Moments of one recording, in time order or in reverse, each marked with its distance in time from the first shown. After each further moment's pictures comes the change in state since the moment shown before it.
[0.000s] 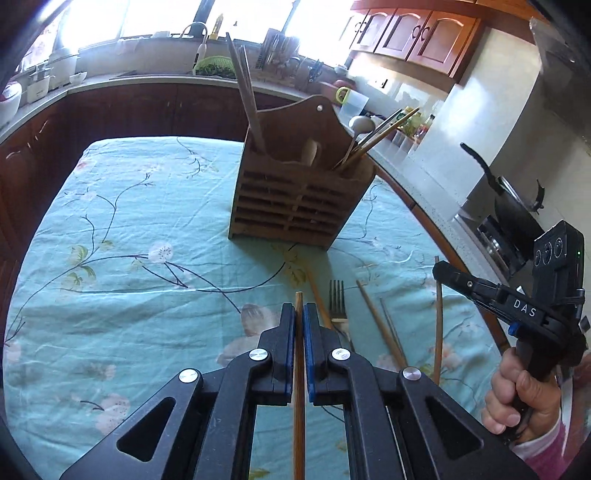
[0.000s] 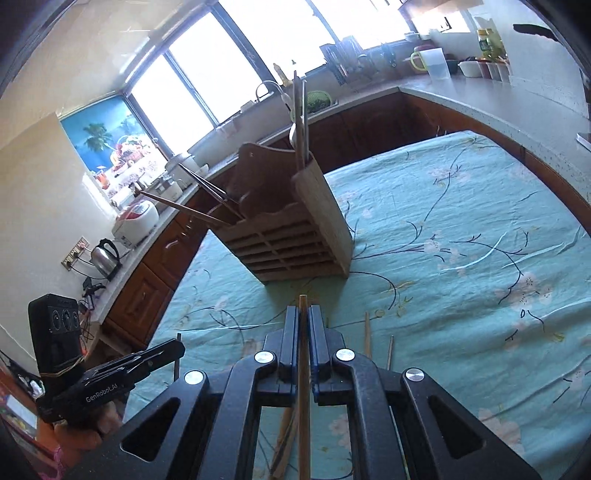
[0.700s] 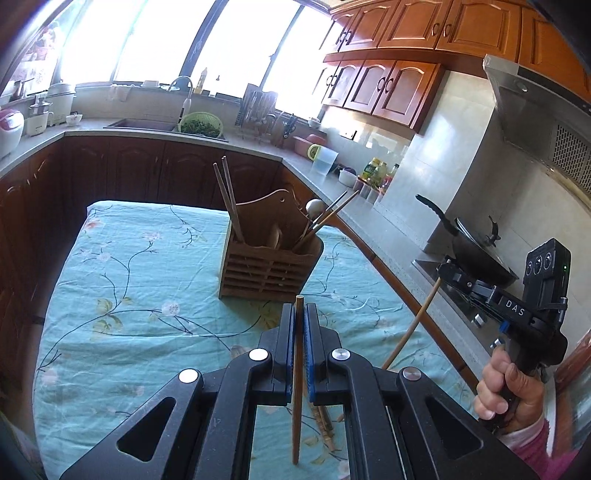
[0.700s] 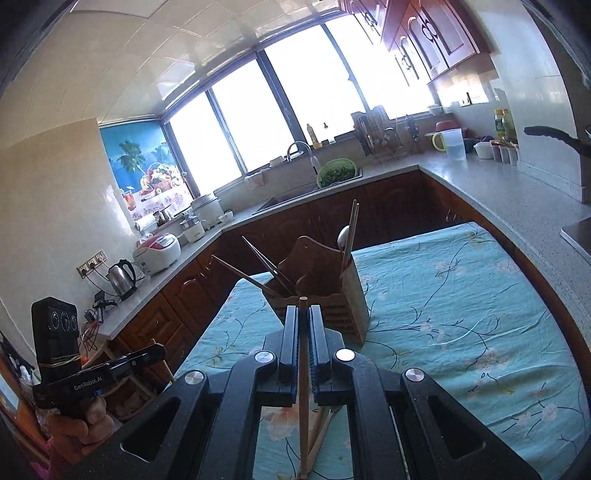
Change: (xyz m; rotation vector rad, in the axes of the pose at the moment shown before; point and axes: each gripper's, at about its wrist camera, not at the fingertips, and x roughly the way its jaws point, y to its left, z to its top) left arm -0.122 -0.006 -0.008 0.041 -0.201 -0.080; right arm -0.091 0.050 0.026 -0.139 -0.227 0.015
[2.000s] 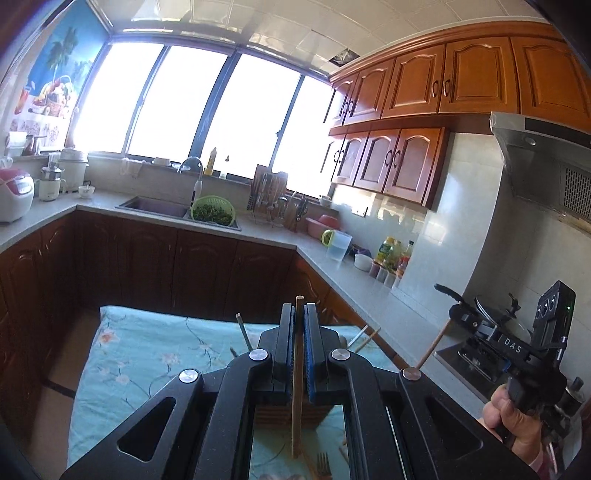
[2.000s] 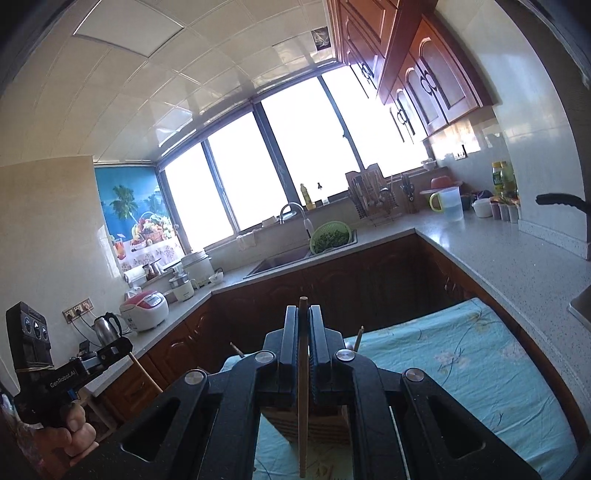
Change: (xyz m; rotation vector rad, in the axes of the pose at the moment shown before) left arm 0.021 0.007 0.094 0.044 -0.320 0.084; right arm 0.039 0.010 0.090 -0.018 -0.243 -0.046
